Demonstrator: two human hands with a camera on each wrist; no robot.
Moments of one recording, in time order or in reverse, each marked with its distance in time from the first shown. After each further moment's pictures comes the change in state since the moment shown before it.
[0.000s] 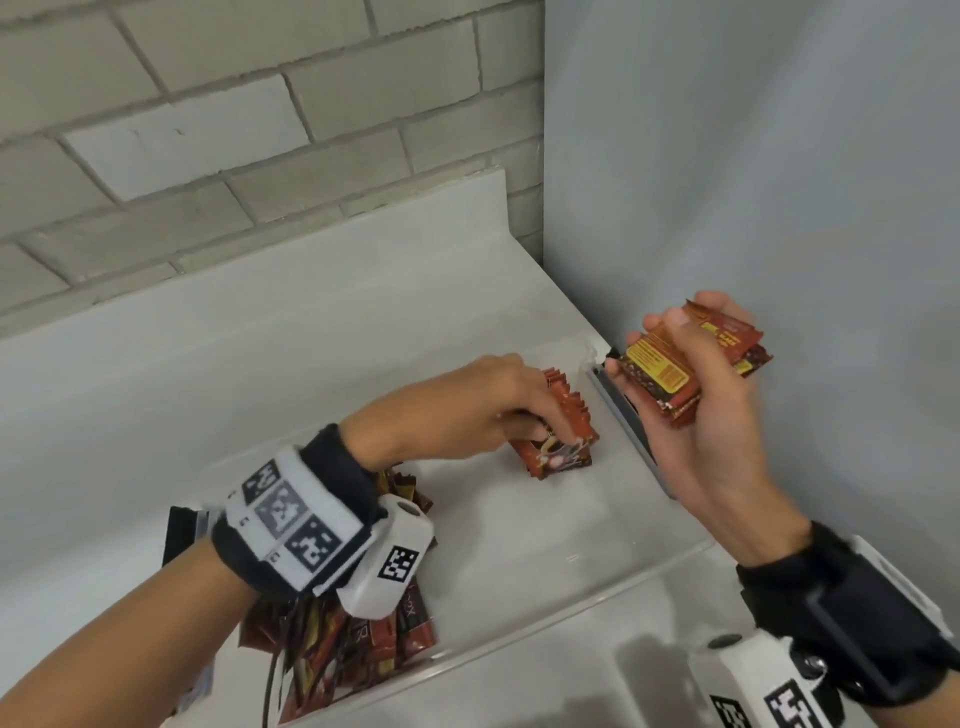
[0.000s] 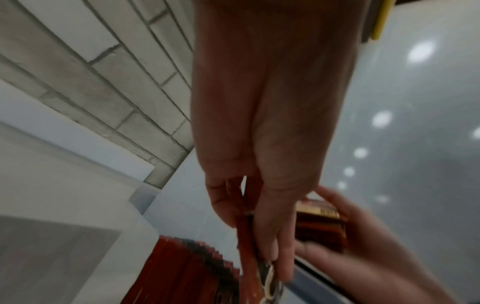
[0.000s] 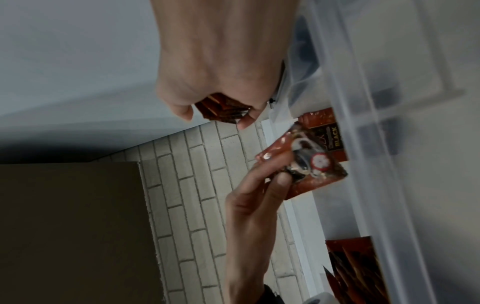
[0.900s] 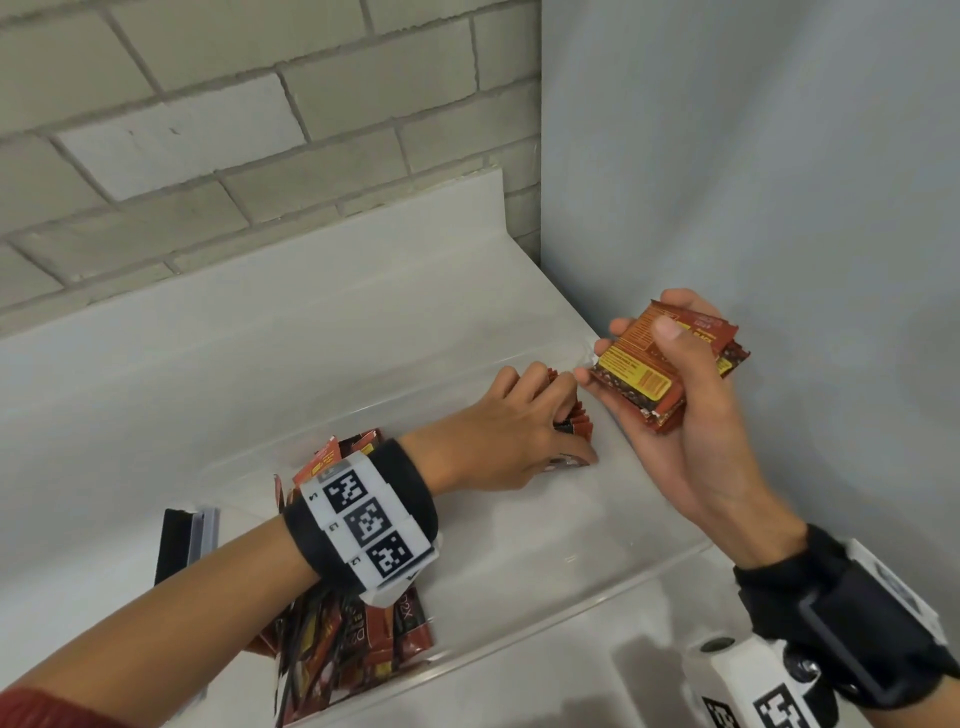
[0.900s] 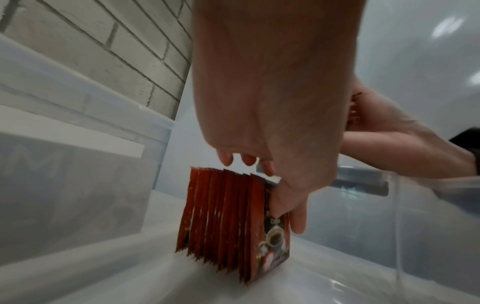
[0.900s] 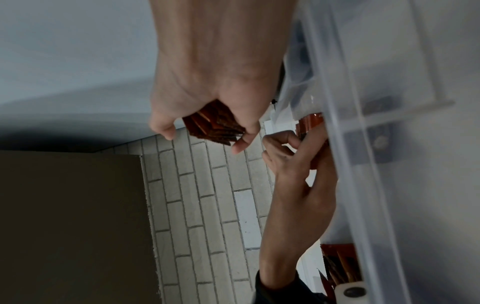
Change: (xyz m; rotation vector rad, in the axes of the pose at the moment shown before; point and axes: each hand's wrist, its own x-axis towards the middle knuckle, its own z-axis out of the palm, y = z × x) left_hand 0.021 -0.024 0.055 0.669 0.084 0.111; right_hand -0.002 0.001 0.001 -0.028 -0.126 0.101
